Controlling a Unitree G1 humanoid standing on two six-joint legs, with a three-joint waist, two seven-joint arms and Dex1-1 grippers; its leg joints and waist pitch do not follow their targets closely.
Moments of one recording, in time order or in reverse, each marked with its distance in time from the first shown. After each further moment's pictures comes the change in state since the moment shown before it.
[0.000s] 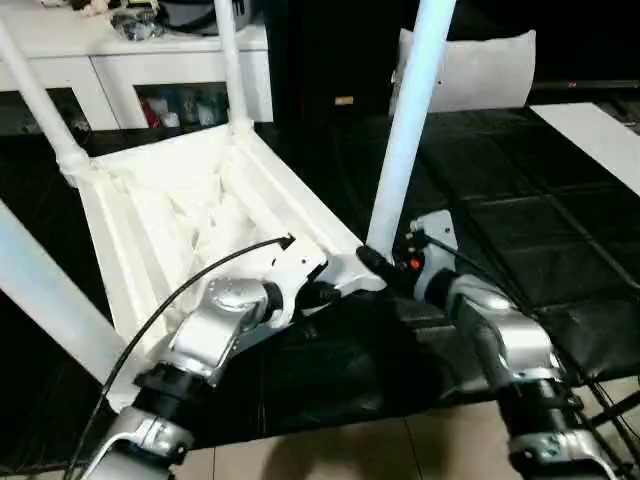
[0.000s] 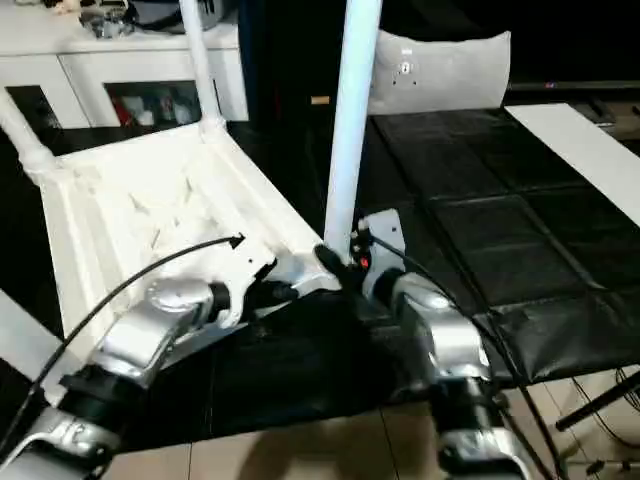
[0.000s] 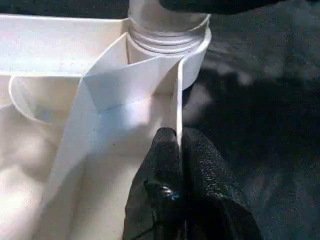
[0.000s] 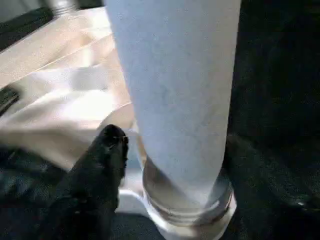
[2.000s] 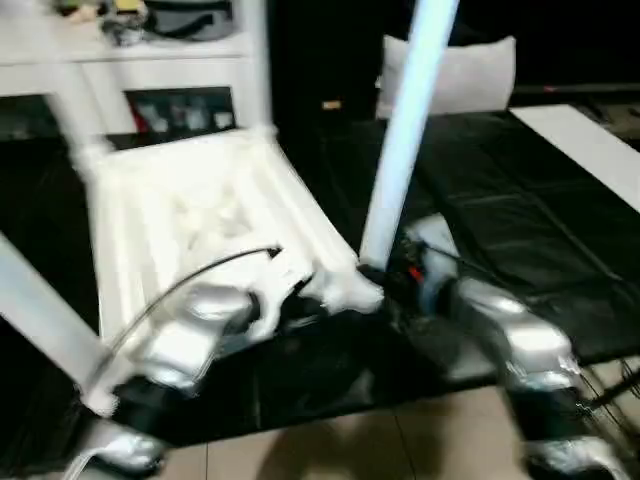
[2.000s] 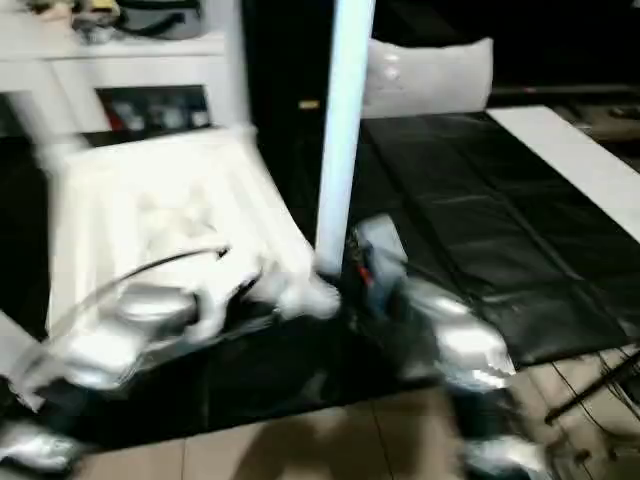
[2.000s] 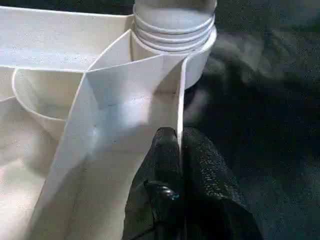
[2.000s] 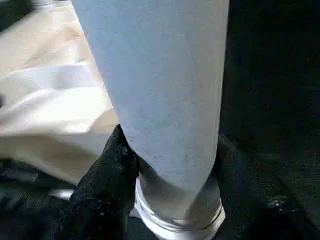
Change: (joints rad) left arm 0.028 -0.042 0.030 -0.072 -0.006 0.137 0.080; right arm -0.027 0.081 0.000 -0.069 -0.052 0.153 -0.200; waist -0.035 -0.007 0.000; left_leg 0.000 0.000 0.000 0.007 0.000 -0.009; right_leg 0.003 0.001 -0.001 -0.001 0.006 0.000
